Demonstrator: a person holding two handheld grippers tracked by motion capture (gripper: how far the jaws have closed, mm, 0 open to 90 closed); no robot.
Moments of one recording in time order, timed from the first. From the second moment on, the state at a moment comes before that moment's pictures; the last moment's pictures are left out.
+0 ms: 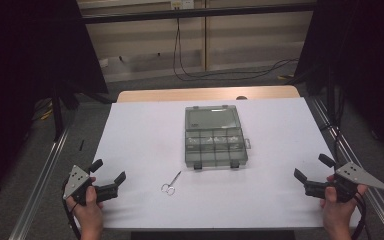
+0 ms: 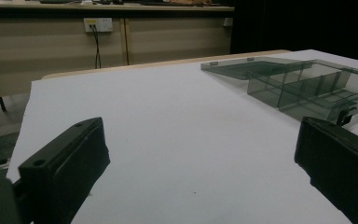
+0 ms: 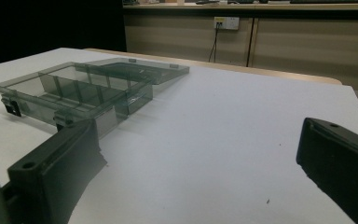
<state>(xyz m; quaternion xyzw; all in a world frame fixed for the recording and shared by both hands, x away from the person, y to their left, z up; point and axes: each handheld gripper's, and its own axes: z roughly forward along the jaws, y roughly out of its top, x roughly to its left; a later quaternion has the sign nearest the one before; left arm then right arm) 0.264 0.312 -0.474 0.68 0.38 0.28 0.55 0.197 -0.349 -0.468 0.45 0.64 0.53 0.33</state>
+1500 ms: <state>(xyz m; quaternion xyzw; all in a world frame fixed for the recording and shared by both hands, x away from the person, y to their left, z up) 0.283 0.201 -0.433 0.81 0.32 0.17 0.47 0.198 -0.348 -0.470 0.45 0.64 0.53 0.32</state>
